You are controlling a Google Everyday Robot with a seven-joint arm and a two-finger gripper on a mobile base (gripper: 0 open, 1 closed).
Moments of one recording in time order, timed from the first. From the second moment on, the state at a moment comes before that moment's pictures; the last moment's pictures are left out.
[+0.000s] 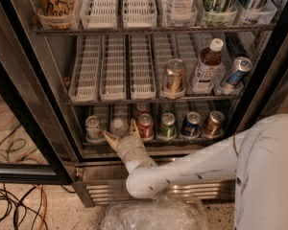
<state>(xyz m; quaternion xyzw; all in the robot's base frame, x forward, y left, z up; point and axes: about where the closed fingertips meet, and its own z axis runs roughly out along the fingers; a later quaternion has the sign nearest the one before) 0.633 0.085 0.619 -0.19 0.72 0.10 0.66</state>
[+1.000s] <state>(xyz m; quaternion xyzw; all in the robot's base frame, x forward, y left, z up) 0.648 0.092 0.616 -0.19 0.72 0.11 0.65</state>
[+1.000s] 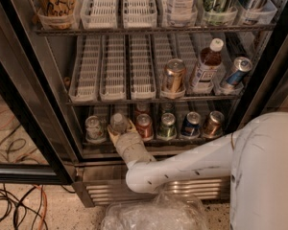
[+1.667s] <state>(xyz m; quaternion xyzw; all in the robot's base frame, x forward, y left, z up) 0.648 0.092 0.616 -0.19 0.72 0.11 0.66</state>
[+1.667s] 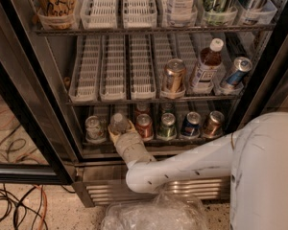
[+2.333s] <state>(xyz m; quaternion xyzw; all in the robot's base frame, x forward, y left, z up) 0.645 0.091 0.620 -0.19 0.71 0.11 0.67</state>
